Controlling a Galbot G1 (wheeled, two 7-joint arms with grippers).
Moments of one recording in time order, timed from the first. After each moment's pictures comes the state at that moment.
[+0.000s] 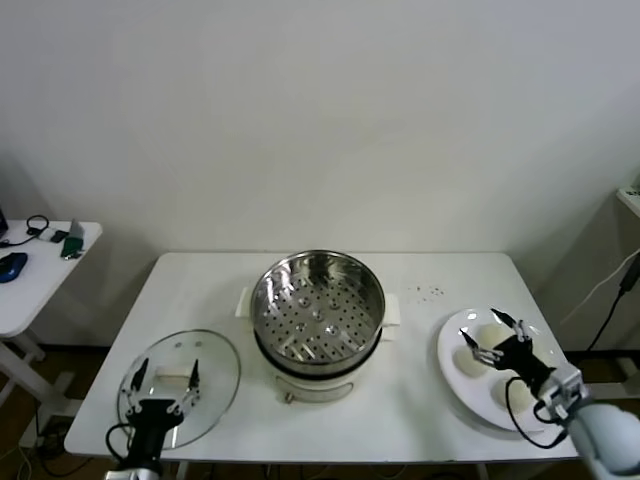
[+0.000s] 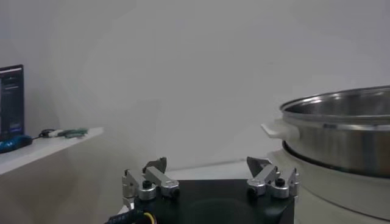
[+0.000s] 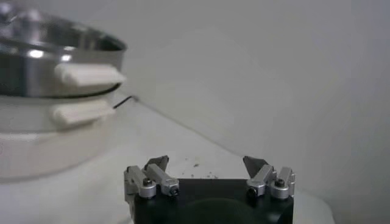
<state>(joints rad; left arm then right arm) 1.74 -1.51 -0.71 -2.02 0.00 -0.16 0.05 -1.26 0.75 0.62 1.64 0.17 -0.06 -0.62</state>
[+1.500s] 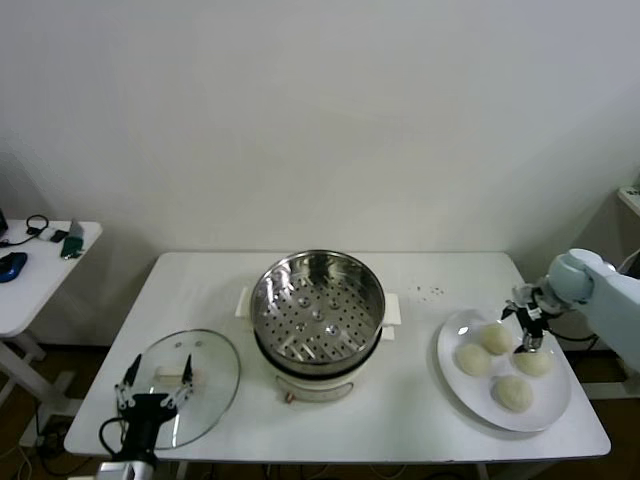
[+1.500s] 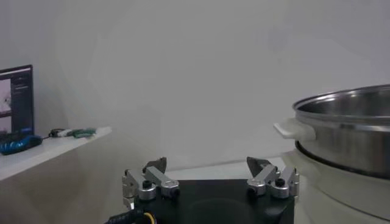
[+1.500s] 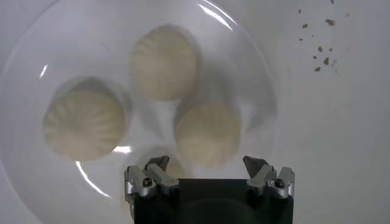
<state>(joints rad) 1.72 -1.48 -0.72 -2.02 -0.02 -0.12 0.01 -0.06 0.66 -0.74 0.98 -0.19 -0.02 -1.11</state>
